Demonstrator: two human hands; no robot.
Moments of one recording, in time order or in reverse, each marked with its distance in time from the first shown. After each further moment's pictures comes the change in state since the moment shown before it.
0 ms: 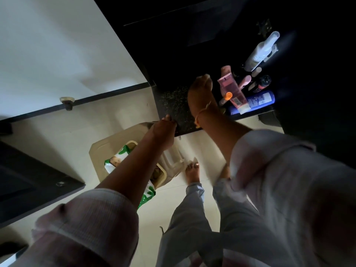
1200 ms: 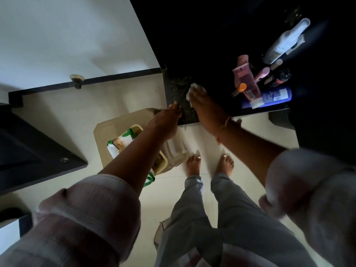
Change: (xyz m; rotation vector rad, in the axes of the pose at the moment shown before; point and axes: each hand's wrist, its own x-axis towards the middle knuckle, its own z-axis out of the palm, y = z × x) left_hand -0.007 -0.006 0.013 -0.189 0.060 0.002; right_hand -0.056 0.014 0.025 0.387 0.290 -0.546
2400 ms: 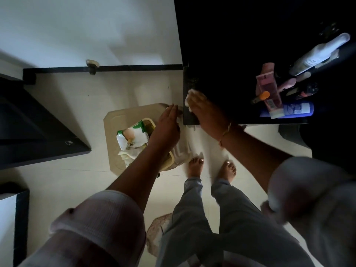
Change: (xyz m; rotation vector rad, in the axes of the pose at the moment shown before) left_hand -0.023 -0.031 0.049 -0.445 0.407 -0.225; right_hand 0.017 -0.037 0.003 -0.062 -0.156 -0.165
